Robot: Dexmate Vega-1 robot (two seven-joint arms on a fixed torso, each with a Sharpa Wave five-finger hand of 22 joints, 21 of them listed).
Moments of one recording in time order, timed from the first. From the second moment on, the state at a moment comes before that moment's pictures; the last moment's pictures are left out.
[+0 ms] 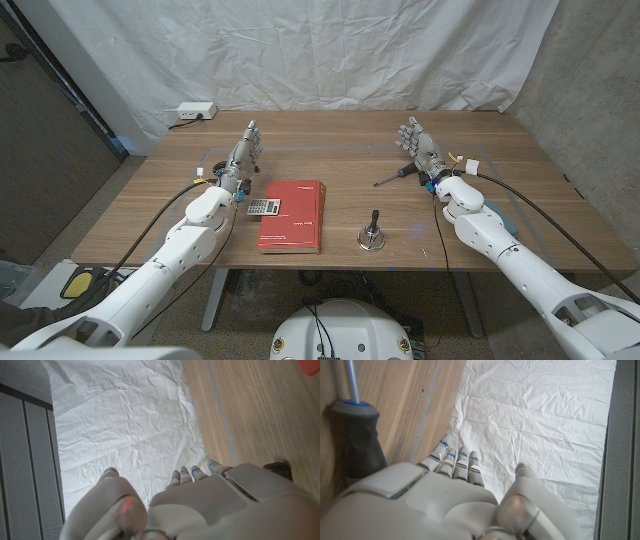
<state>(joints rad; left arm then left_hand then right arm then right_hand) 0.94 0.57 0.32 -1.44 -0.68 -0.25 0.04 0.31 -0.06 0.10 0.12 0.33 -0.13 0.04 0.20 0.18 -0.10 -0.03 0.20 0.19 -0.16 -0.01 0.19 0.17 -0.17 -0.03 0.22 0.17 -0.82 -0.48 -0.40 -1.32 0.63 0.27 0.01 0.21 0.01 0.24 -0.03 0.22 0.20 0.08 0.21 0.18 0.19 0.09 0.22 0.18 0.09 0.05 0.20 0.18 0.10 -0.04 0.58 0.17</state>
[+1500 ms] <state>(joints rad) 1.11 0.63 0.20 -1.52 -0.71 -0.41 0.01 0.35 -0.03 0.10 0.11 0.34 -0.04 0.03 0.21 0.18 -0.02 -0.03 0.22 0.19 -0.09 -0.02 0.20 0.17 -0.14 -0.03 0.22 0.17 -0.89 -0.48 -0.40 -1.42 0.58 0.29 -0.09 0.22 0.02 0.24 -0.03 0.22 0.22 0.08 0.21 0.19 0.18 0.10 0.21 0.18 0.06 0.05 0.19 0.18 0.08 -0.04 0.53 0.17</state>
